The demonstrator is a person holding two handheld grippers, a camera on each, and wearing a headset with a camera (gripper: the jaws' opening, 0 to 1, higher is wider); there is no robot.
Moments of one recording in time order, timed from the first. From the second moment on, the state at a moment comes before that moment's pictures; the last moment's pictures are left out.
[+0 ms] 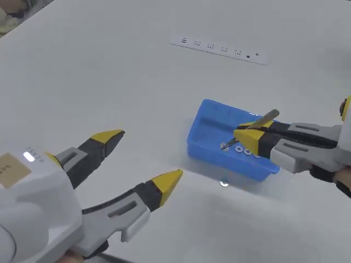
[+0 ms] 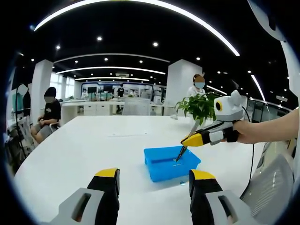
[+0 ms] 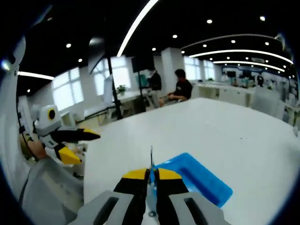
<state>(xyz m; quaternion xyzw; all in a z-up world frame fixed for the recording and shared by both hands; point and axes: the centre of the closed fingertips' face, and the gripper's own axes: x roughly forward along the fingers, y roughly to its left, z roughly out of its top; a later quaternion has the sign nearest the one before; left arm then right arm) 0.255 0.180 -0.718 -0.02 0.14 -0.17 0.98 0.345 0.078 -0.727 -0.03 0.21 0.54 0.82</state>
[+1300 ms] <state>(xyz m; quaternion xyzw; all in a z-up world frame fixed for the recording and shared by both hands) 0.254 0.180 -0.721 -0.02 0.14 -0.17 0.97 0.396 0.069 -0.801 -0.07 0.31 0.47 0.82</state>
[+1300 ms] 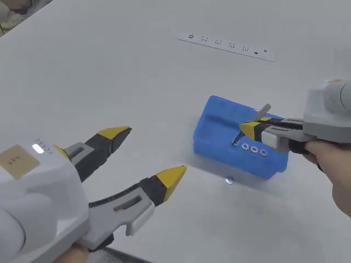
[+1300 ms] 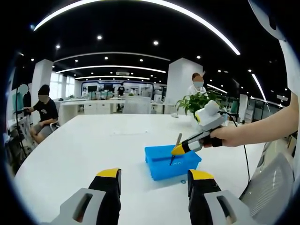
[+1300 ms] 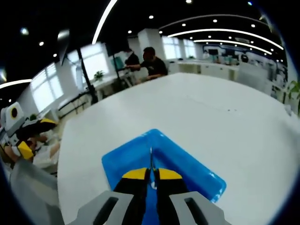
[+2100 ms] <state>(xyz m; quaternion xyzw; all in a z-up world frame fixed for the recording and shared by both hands) 0.255 0.180 -0.720 -0.02 0.14 -0.17 0.98 0.326 0.079 -0.743 -0.11 0.22 0.56 0.79</state>
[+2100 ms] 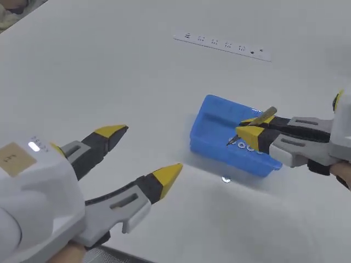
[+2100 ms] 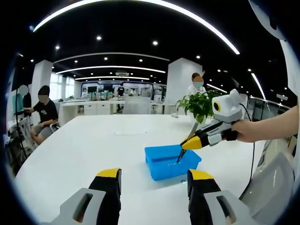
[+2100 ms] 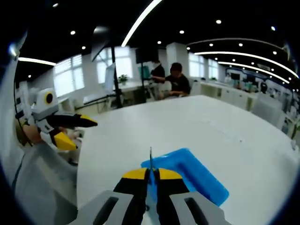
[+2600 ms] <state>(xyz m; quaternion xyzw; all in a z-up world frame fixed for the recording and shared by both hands) 0.254 0.181 -0.720 -0.02 0.14 -0.17 0.98 0.311 0.069 -0.796 -0.12 0.30 0.56 0.76</state>
